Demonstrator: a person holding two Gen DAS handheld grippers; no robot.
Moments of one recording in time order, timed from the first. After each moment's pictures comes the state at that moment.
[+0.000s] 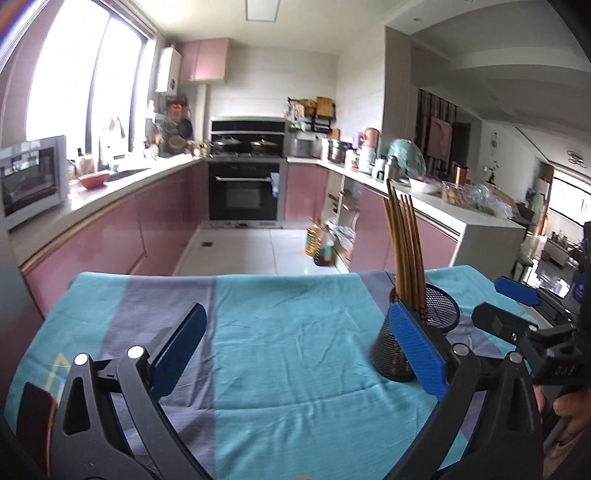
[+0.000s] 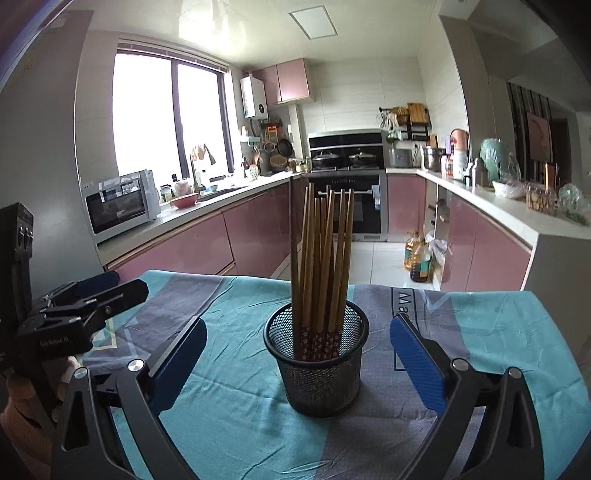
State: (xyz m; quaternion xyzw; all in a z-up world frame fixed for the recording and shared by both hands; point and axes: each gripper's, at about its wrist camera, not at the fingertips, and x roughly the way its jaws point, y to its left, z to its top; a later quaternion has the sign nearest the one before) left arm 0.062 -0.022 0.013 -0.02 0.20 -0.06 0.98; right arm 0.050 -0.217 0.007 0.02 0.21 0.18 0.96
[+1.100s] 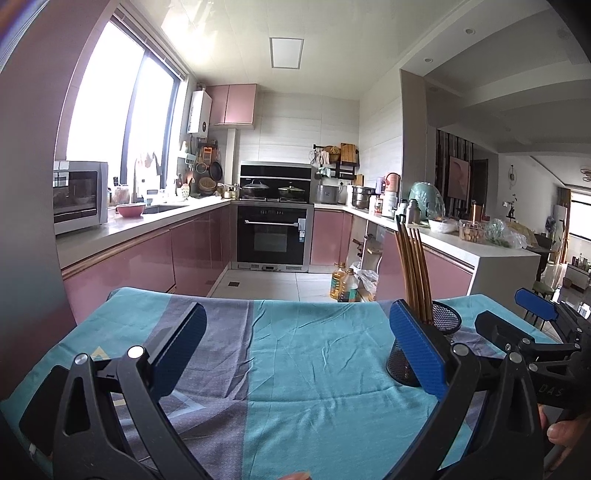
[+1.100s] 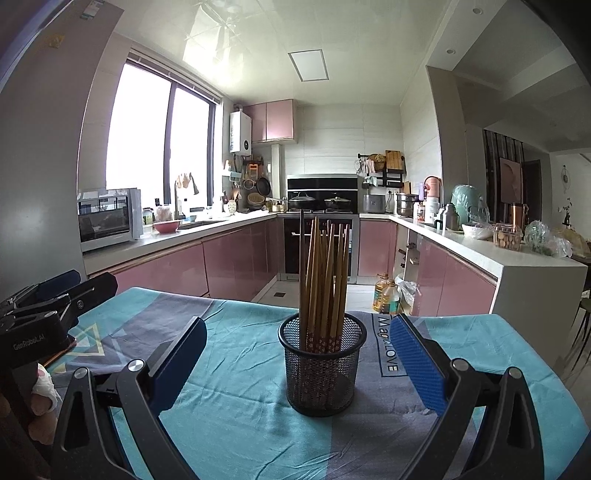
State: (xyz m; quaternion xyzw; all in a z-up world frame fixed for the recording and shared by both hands) left arm -0.023 -0.012 0.021 -0.03 0.11 -0.01 0.99; right arm -0.009 -0.191 0.005 -0.01 0.12 0.12 0.99
